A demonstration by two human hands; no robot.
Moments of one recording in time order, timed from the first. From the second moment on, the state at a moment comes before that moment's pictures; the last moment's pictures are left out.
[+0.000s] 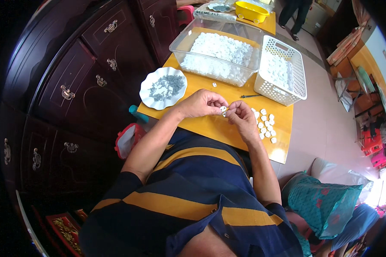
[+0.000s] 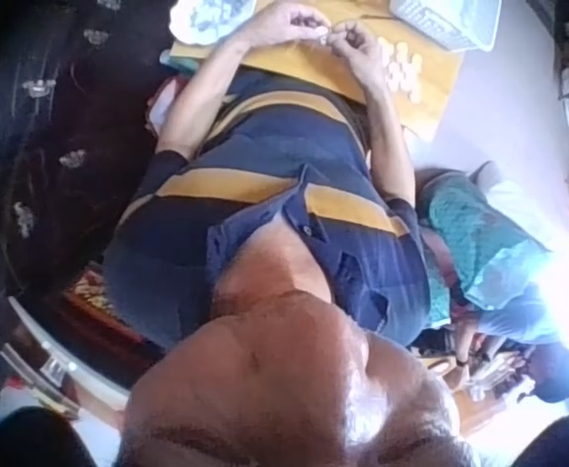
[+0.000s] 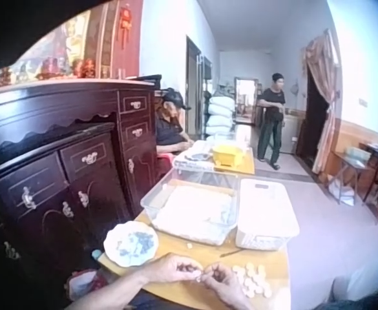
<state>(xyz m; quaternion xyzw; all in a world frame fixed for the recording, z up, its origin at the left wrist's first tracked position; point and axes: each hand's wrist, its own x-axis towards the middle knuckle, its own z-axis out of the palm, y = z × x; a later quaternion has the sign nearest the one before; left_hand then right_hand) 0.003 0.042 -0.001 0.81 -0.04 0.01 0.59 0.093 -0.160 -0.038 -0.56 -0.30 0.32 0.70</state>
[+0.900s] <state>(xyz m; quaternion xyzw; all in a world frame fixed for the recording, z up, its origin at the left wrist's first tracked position) 0.011 0.003 -0.018 0.86 -0.04 0.23 0.46 0.086 -0.152 -0.043 -0.48 -0.15 0.30 0.81</state>
